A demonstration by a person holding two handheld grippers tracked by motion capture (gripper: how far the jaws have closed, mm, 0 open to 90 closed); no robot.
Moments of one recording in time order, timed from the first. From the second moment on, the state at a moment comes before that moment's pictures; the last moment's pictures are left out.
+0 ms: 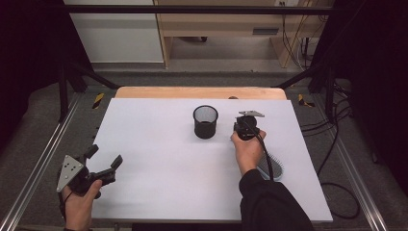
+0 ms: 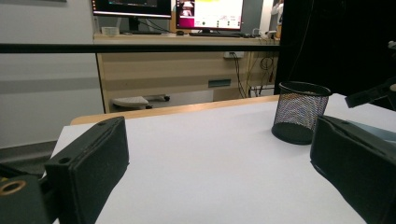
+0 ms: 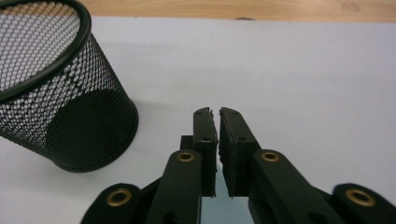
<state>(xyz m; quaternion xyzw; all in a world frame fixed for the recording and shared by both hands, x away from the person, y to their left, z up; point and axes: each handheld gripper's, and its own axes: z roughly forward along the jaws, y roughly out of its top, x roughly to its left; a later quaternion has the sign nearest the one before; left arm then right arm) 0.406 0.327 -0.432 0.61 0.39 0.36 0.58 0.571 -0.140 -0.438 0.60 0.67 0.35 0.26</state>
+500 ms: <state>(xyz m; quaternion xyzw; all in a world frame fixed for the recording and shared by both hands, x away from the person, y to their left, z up) 0.407 0.326 -0.432 0.62 0.39 0.36 0.58 0.584 -0.143 -0.455 0.63 0.67 0.30 0.25</state>
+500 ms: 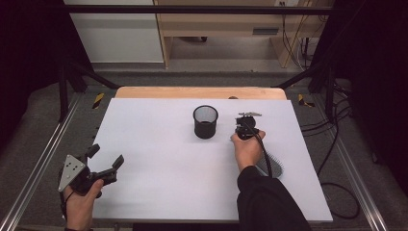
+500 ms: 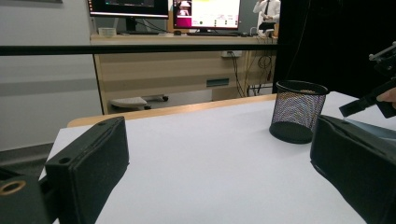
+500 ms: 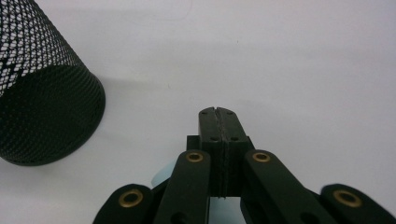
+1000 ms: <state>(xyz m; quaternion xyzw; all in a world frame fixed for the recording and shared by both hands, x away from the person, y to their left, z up) 0.407 0.322 -0.432 0.62 0.38 0.36 0.58 0.583 -0.144 -0.456 0.62 0.68 0.30 0.23</state>
